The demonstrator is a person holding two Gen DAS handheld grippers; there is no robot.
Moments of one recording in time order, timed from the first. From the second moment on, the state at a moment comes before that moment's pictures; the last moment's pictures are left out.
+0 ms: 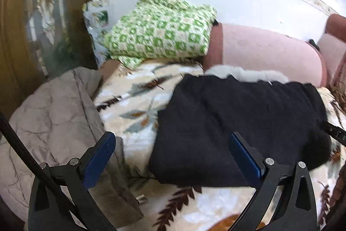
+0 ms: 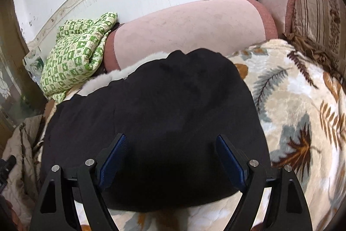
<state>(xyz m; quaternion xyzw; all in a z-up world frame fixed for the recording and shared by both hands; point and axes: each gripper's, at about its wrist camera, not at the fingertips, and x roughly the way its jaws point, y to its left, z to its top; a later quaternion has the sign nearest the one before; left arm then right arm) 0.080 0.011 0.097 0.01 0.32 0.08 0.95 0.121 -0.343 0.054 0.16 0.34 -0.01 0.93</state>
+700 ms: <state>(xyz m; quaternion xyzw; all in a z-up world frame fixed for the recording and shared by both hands) 0.069 0.000 0.055 -0.04 0.37 -0.02 0.93 0.128 -0.429 -0.065 0.53 0.34 0.05 0.77</state>
